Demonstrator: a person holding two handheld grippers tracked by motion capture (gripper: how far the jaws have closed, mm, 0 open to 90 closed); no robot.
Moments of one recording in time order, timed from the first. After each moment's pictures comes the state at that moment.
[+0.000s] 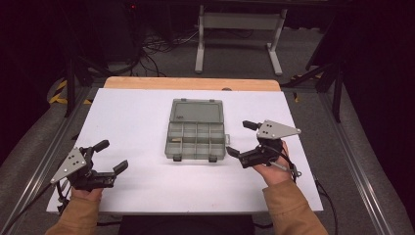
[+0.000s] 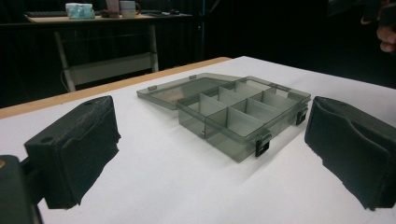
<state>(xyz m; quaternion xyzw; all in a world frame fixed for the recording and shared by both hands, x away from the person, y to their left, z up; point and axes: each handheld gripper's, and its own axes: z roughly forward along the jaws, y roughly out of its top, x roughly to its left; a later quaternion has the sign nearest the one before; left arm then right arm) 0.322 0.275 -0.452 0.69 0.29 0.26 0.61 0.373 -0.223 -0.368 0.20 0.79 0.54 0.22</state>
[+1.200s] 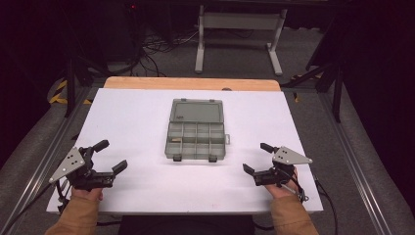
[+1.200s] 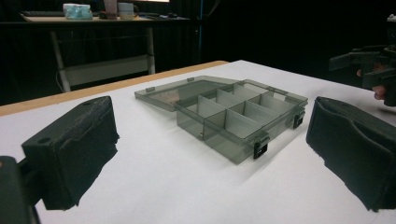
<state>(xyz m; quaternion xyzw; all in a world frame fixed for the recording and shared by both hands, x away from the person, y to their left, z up) 0.324 0.279 -0.455 0.68 0.29 0.25 0.63 0.355 -0.279 -0.455 0.28 0.76 0.54 0.25</state>
